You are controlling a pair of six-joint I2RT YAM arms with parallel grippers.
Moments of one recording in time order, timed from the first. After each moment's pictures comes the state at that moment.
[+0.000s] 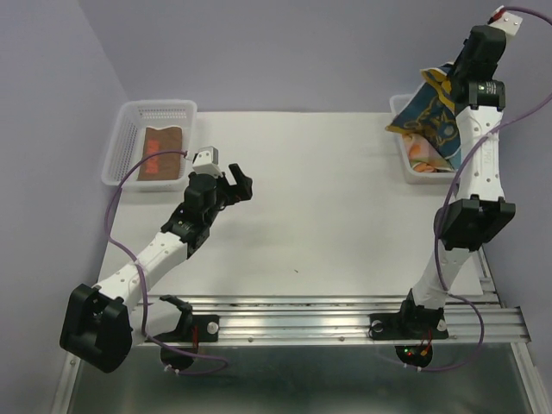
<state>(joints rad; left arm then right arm) -0.46 1.10 0.66 0.14 -0.18 -0.48 -0.12 1.95 2.33 -0.61 0.44 0.19</state>
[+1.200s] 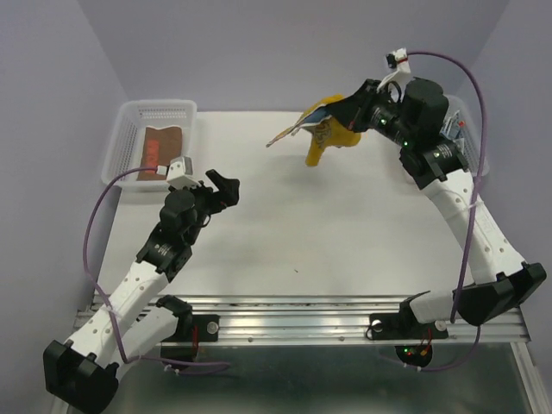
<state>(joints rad) -0.46 0.81 0.63 0.00 -0.22 -0.60 0.35 1.39 1.64 -0.27 -0.29 0.52</state>
